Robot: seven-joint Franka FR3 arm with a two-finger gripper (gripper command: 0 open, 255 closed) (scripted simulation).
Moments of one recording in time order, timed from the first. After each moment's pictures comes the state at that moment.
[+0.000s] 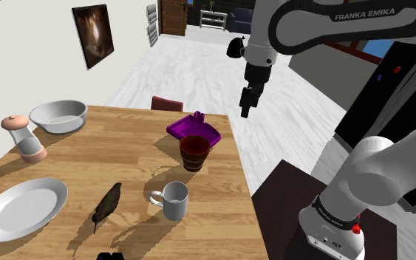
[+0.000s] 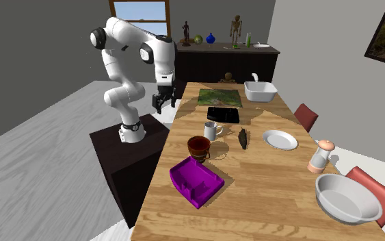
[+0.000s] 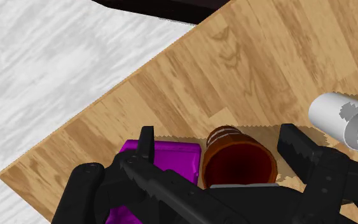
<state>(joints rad) 0.01 -0.50 0.14 -2.34 0.07 1.77 -0.05</state>
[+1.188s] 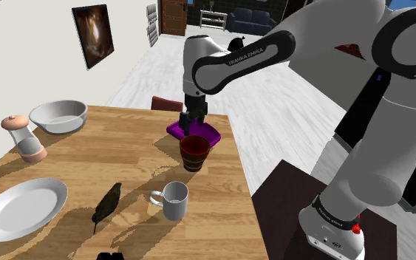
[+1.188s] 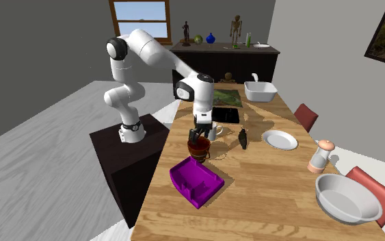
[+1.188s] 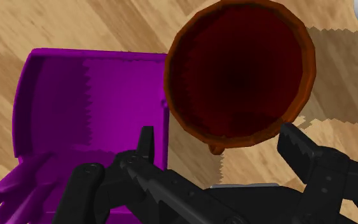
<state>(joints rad) 0.04 0.16 0.24 -2.01 -0.03 2.11 0.15</state>
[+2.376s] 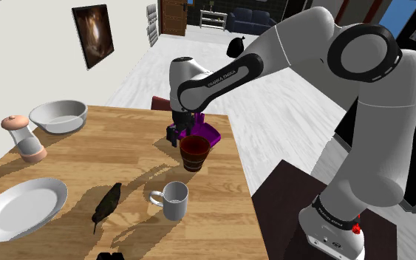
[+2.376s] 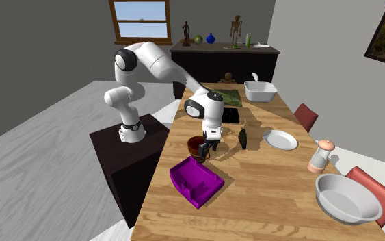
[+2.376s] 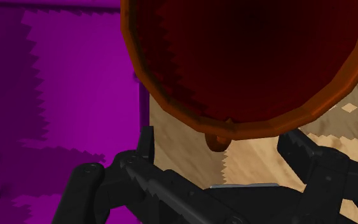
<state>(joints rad) 0.08 0.39 0.23 -1.89 -0.09 2.22 0.21</state>
